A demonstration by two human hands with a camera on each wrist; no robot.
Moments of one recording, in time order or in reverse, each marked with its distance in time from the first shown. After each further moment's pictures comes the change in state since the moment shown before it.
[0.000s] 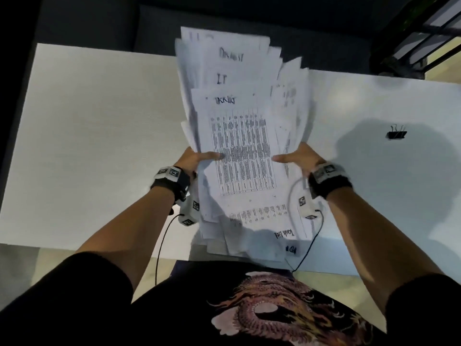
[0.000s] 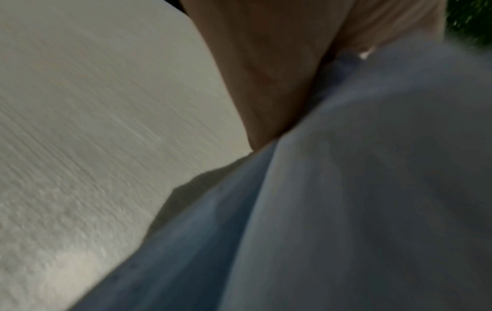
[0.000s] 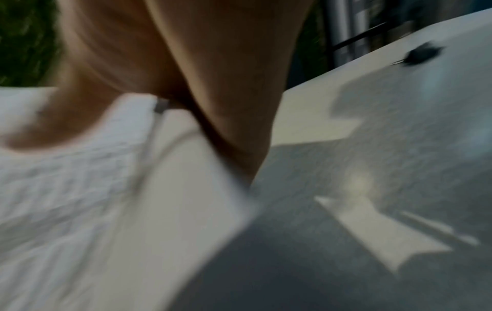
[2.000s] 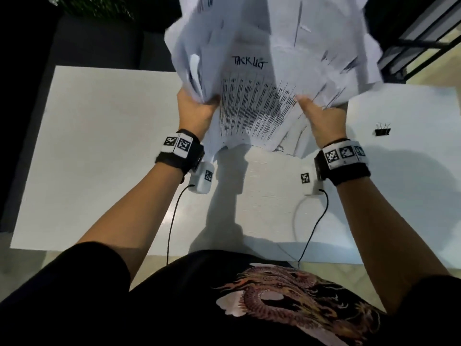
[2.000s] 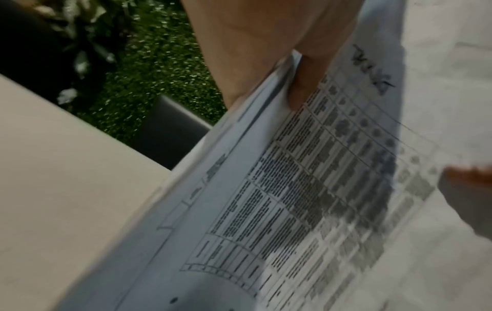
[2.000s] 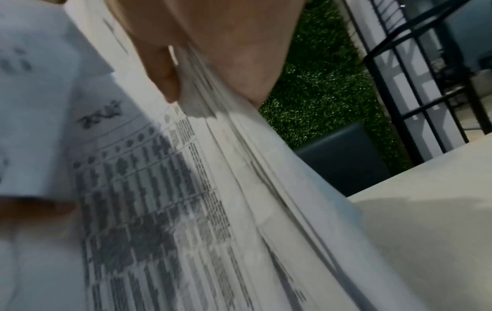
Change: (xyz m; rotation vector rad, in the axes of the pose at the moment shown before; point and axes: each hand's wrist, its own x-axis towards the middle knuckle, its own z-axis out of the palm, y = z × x) left_hand -0.106 0.118 0.005 -0.210 0.220 0.877; right_hand -0.105 -0.089 -0.020 0.405 0.520 -0.451
